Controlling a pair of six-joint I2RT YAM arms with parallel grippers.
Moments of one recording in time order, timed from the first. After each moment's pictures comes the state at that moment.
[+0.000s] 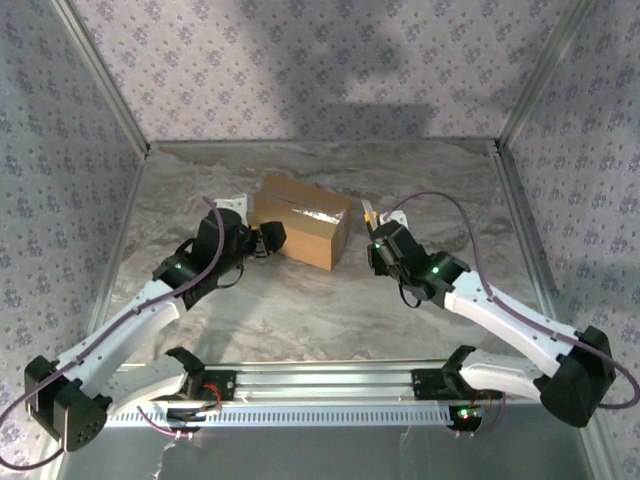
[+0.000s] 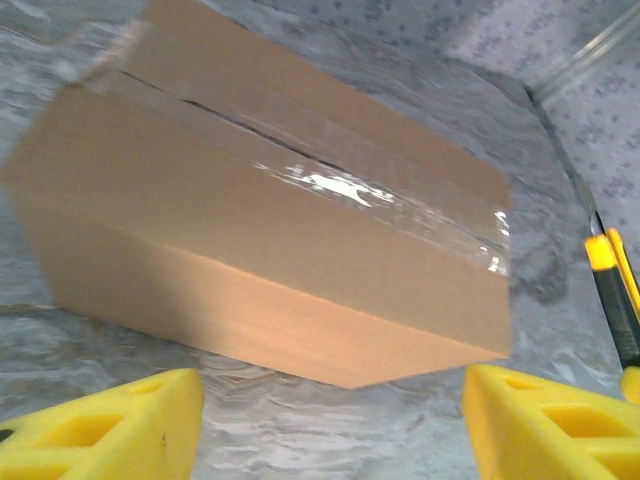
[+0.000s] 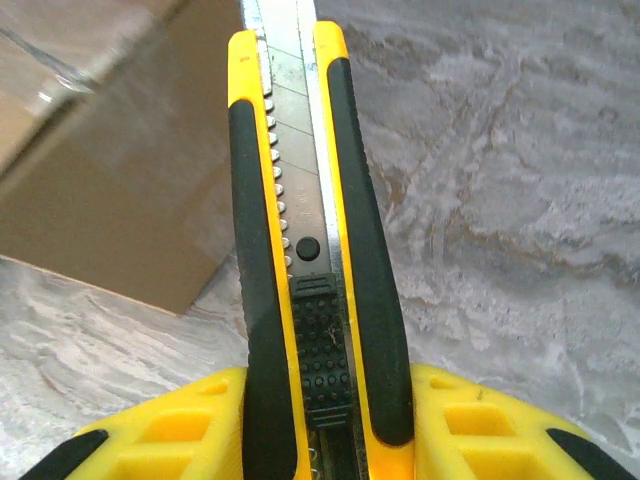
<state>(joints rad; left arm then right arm) -0.65 1.02 0.86 -0.37 -0.05 -0.64 0.78 1.08 0.89 -0.61 0.38 0.45</state>
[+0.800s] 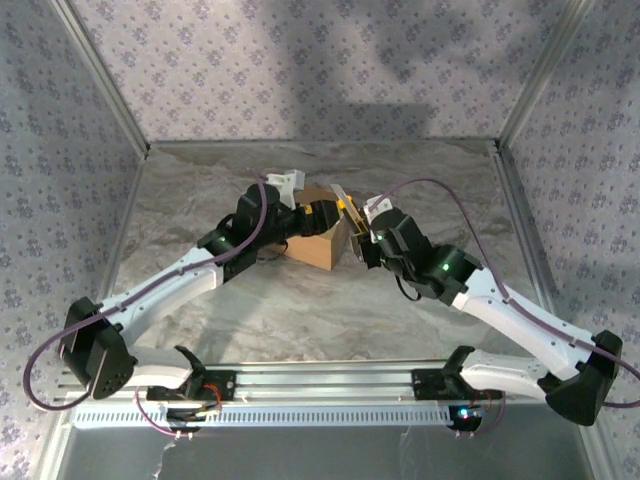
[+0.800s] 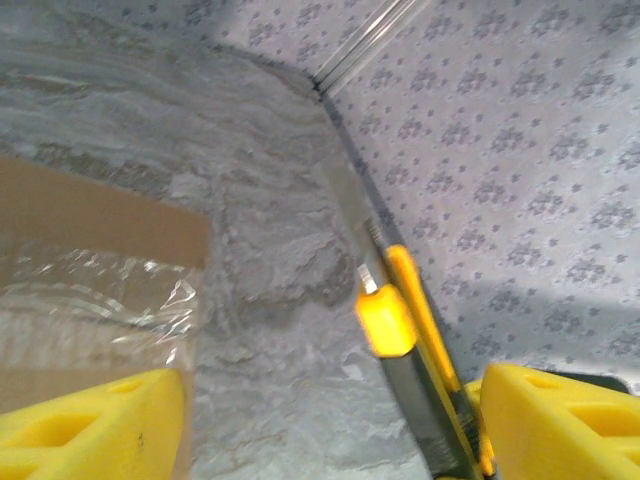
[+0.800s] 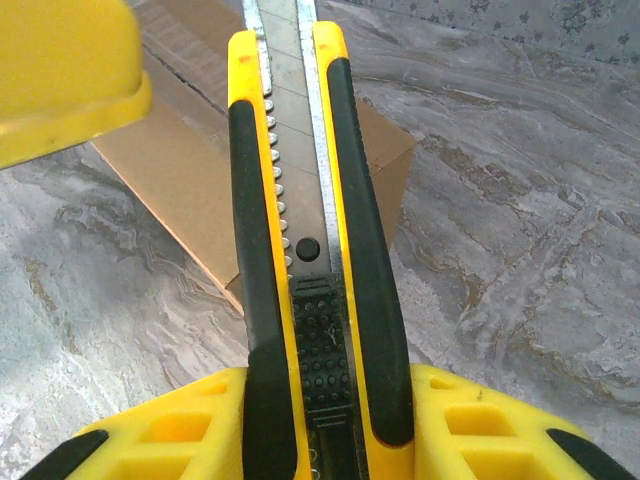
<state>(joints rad) -0.76 1.32 1.05 -0.03 0.17 -0.76 0.85 1.09 1.06 -0.62 0.31 0.28</state>
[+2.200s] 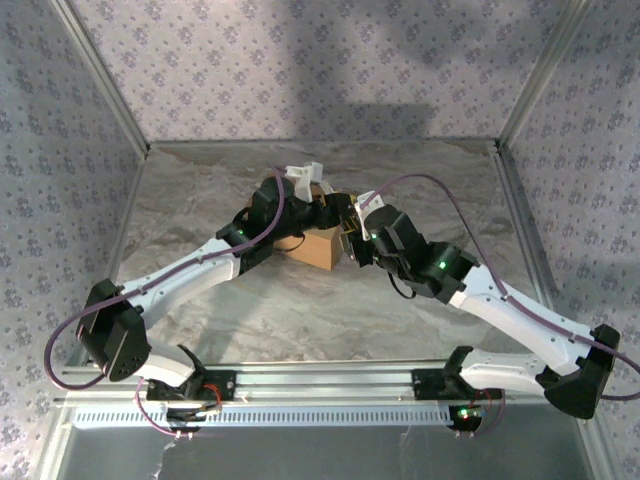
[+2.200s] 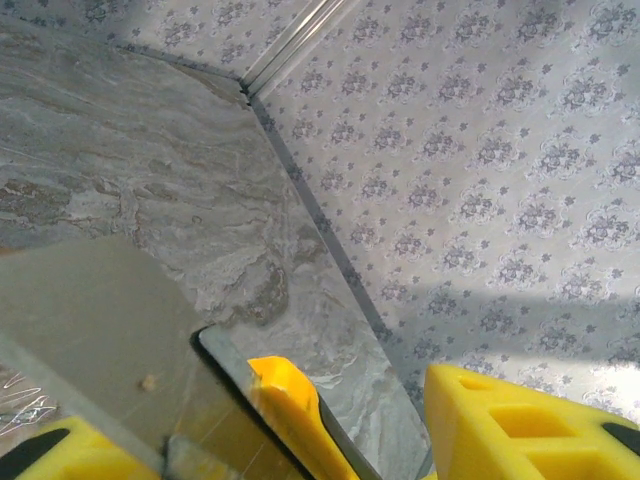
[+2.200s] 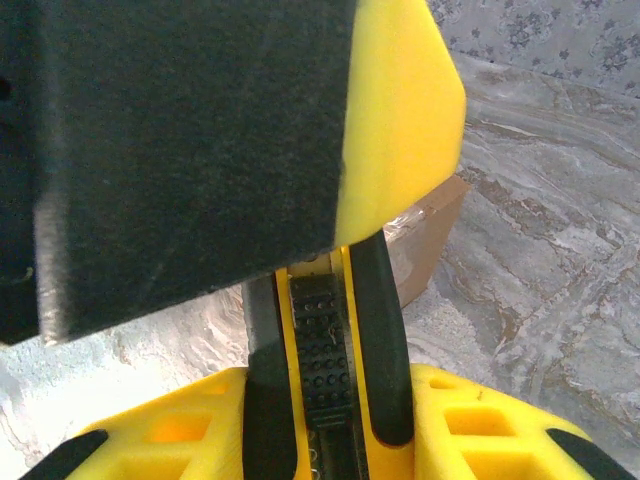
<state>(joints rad) -0.79 1.43 1.11 0.11 0.24 -0.81 0.90 1.12 1.13 -0.61 0.30 0.27</state>
